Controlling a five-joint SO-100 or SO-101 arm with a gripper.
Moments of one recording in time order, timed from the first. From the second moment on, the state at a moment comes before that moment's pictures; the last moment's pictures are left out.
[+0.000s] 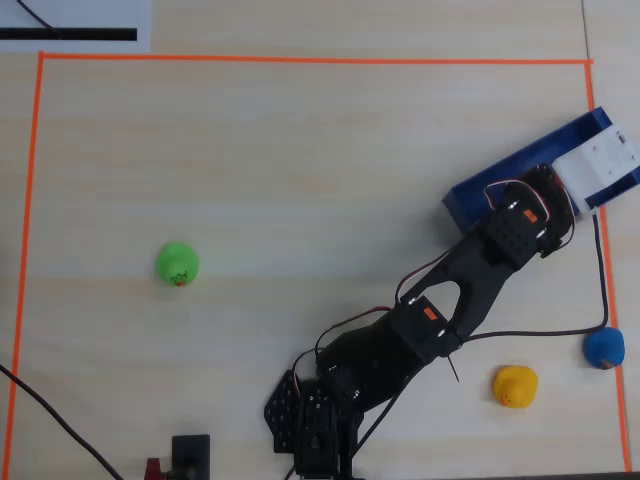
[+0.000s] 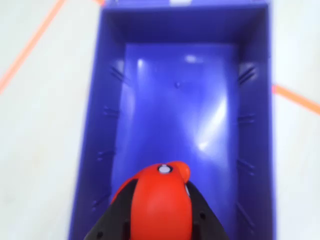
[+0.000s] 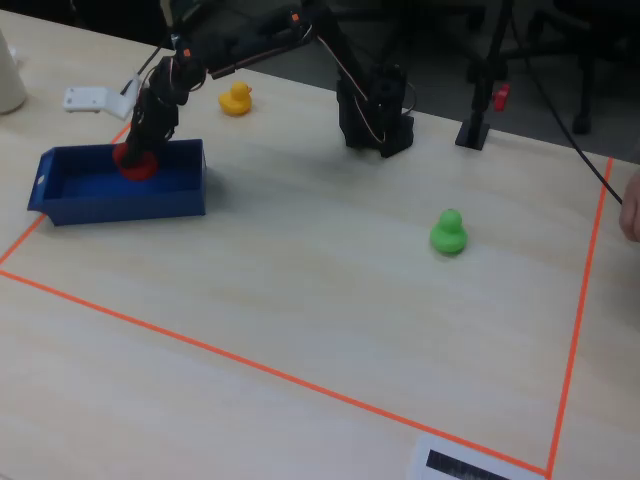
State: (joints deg) arm 52.8 65.7 72.9 35.5 -76.8
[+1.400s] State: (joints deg) arm 24.4 127.1 108.8 59.6 -85.2
